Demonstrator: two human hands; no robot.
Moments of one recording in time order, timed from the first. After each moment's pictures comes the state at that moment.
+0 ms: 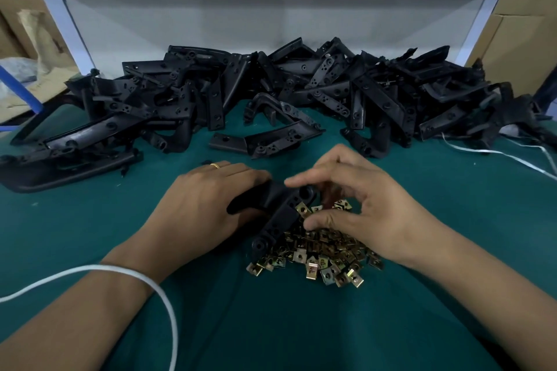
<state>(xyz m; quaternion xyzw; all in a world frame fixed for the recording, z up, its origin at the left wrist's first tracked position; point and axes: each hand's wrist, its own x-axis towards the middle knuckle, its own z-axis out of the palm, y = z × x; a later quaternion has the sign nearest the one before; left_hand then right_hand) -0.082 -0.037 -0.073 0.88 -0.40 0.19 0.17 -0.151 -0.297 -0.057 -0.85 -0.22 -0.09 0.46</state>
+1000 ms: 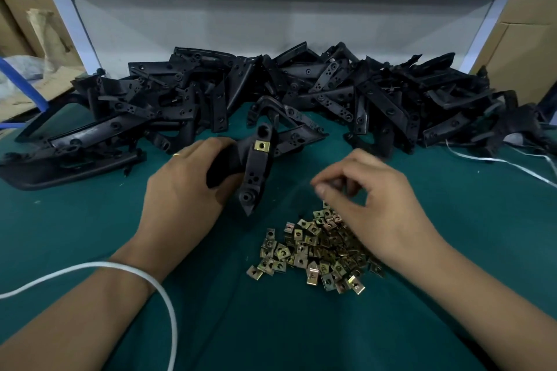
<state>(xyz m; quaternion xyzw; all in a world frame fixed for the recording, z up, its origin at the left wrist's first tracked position) -0.071 -0.032 -0.081 0.89 -0.20 0.27 0.30 -0.151 -0.292 -0.064 -0.89 -0.11 -0.21 0.40</state>
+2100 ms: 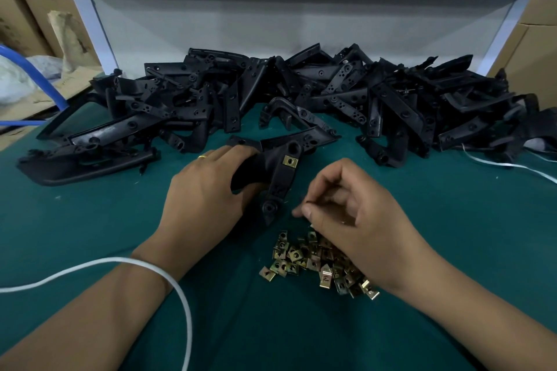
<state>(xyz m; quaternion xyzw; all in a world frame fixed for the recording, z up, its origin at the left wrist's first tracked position) -0.080 -0.041 -0.073 0.91 -0.21 0.24 0.25 -0.162 -0.262 -0.063 -0.81 -0.13 -0.08 0.56</state>
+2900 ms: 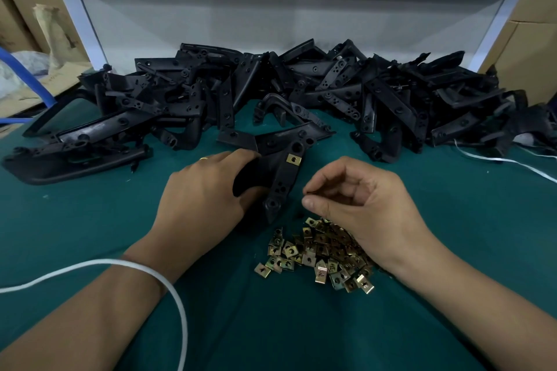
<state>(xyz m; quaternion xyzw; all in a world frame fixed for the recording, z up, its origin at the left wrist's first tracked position) -0.081 -0.042 -0.076 0.92 -0.23 0.22 0.21 -0.153 -0.266 -0.060 -0.76 -0.10 -0.10 0.63</state>
